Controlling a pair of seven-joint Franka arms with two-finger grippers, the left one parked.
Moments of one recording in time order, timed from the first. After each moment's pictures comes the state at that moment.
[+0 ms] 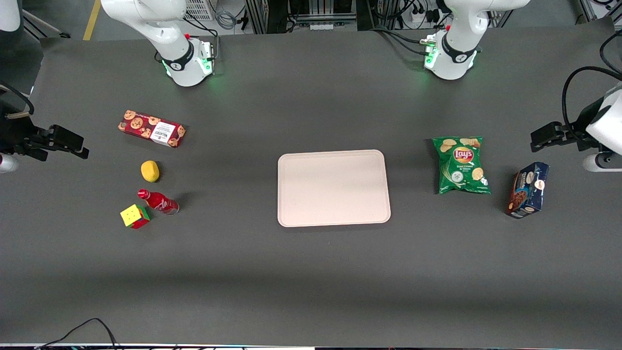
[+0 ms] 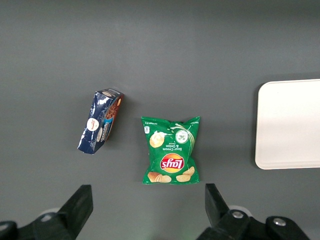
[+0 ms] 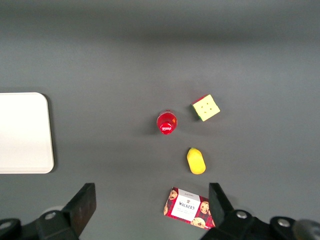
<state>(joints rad) -0.06 0.08 0.06 -1.47 0.02 1.55 0.00</state>
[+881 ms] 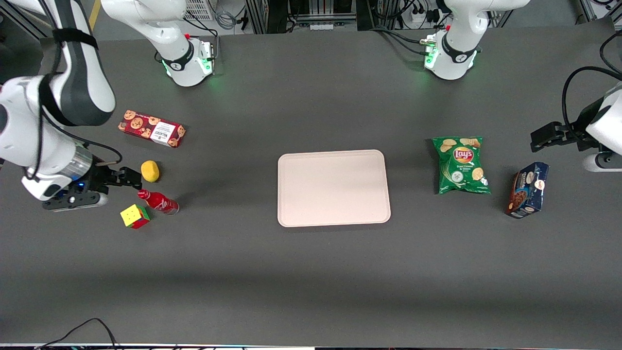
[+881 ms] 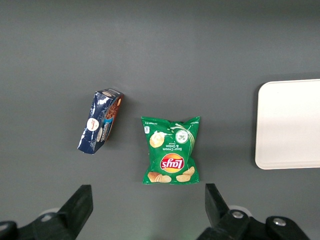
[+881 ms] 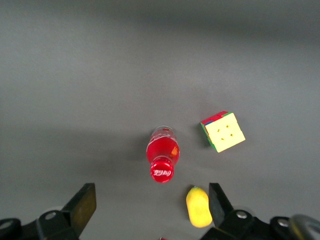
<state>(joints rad) -0.06 0.11 0.08 -1.95 -0.01 2.08 -0.09</state>
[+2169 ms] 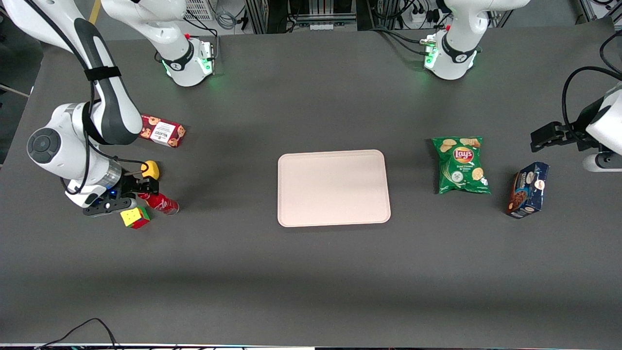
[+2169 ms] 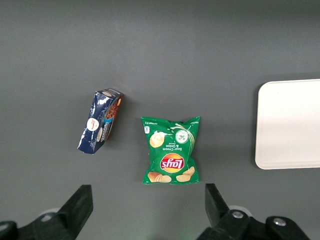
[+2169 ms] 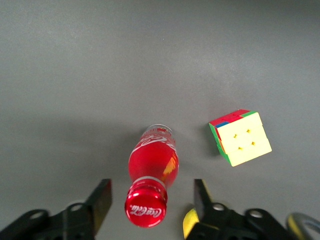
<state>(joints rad) -0.08 0.20 0.07 -2.11 -0.01 2.31 -0.17</state>
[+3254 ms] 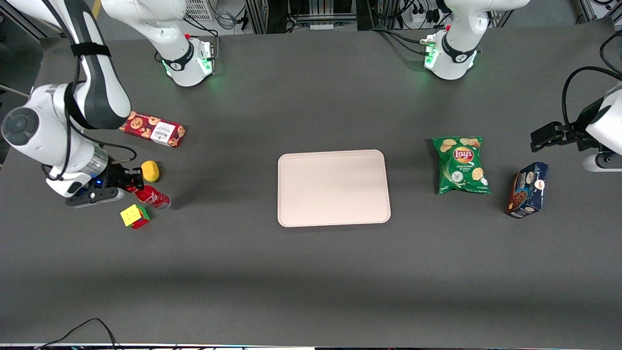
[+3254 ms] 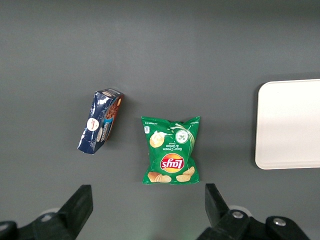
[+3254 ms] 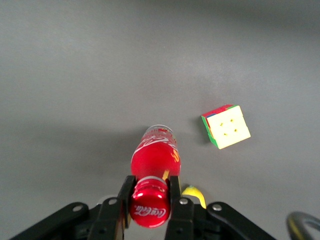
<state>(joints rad) -0.08 0.08 0.08 -2.09 -0.01 2.19 -0.17</state>
